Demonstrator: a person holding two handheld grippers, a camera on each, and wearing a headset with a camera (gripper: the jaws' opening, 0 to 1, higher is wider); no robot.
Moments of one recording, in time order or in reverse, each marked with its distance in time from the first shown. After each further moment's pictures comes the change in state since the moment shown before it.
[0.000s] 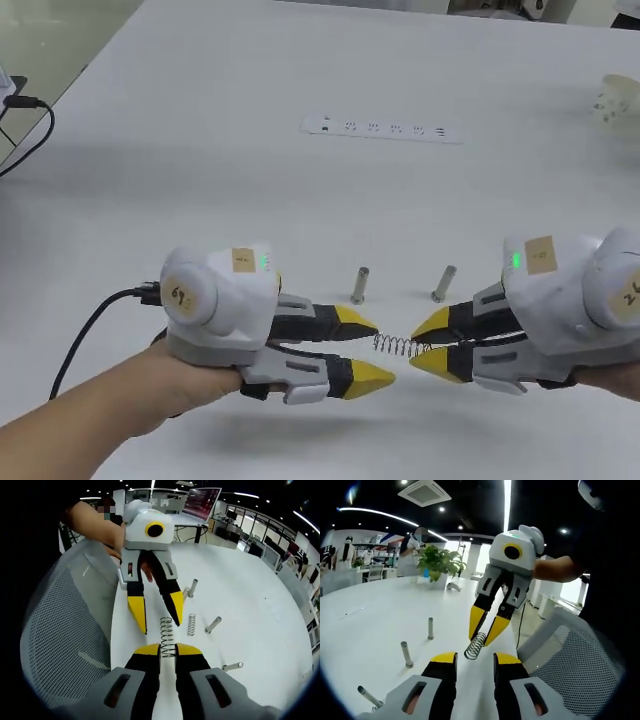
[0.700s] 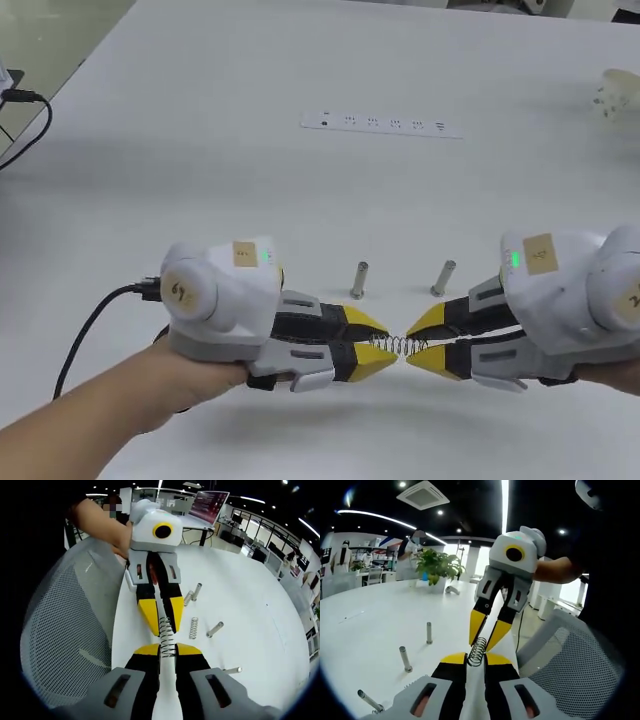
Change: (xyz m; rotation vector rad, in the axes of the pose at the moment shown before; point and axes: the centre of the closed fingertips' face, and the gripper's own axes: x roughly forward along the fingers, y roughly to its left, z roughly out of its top) left arm 0.002 -0.004 0.006 0.017 -0.023 -0.007; right arm -0.001 0.005 0.006 -0.046 -0.007 0.010
